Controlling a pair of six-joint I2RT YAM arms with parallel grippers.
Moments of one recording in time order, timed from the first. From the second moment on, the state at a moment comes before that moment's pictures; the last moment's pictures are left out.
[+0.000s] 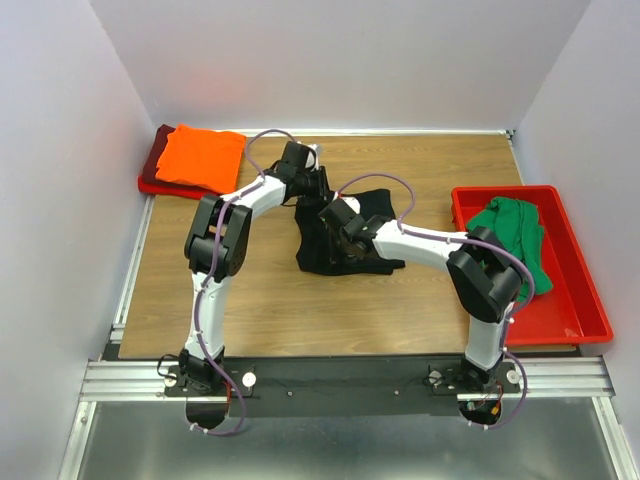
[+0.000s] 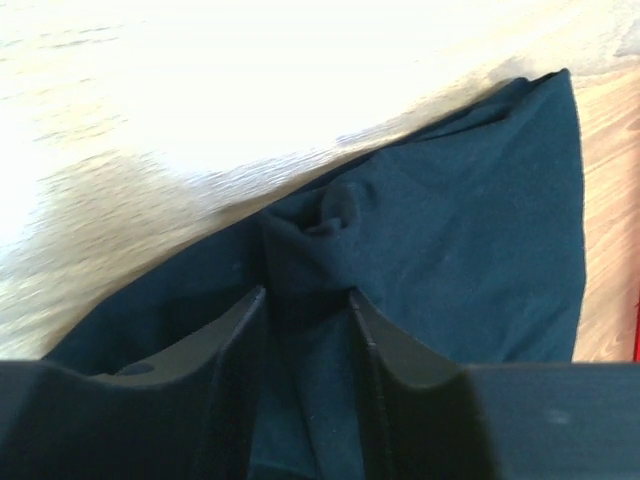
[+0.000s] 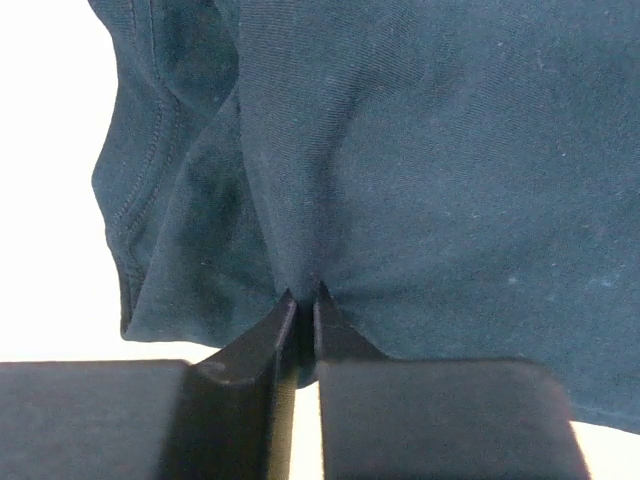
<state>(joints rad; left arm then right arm) -0.39 2.19 1.62 -0.23 0.36 -0.47 0.83 1.88 1.26 -0.41 0.20 0.66</state>
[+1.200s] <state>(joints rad) -0.41 2.18 1.92 -0.29 0.57 -0.56 0.83 1.59 1.56 -0.90 0.48 0.46</state>
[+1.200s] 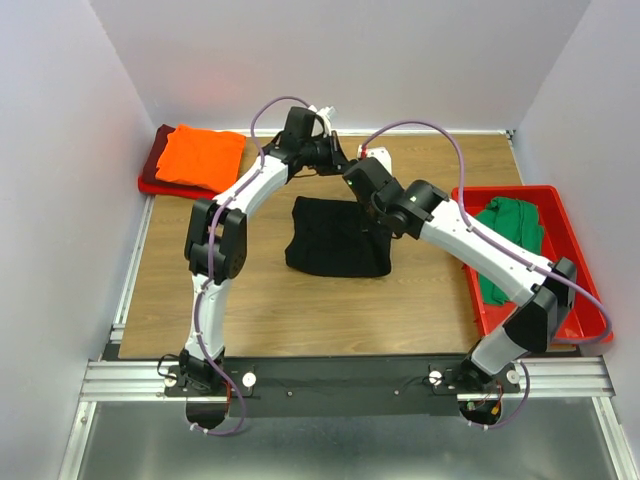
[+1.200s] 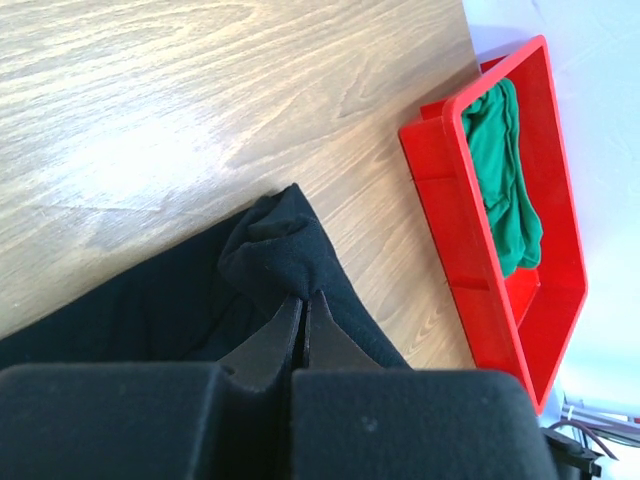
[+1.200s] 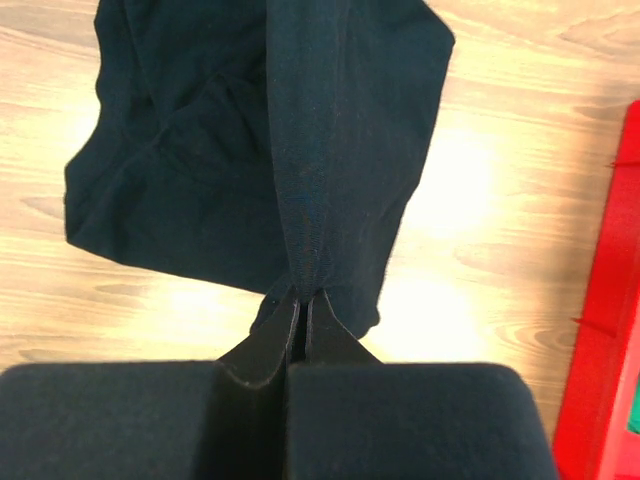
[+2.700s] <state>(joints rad) -0.24 2.07 1.44 -0.03 0.55 -0.53 0.95 1.94 1.63 -0.66 0.39 0.51</state>
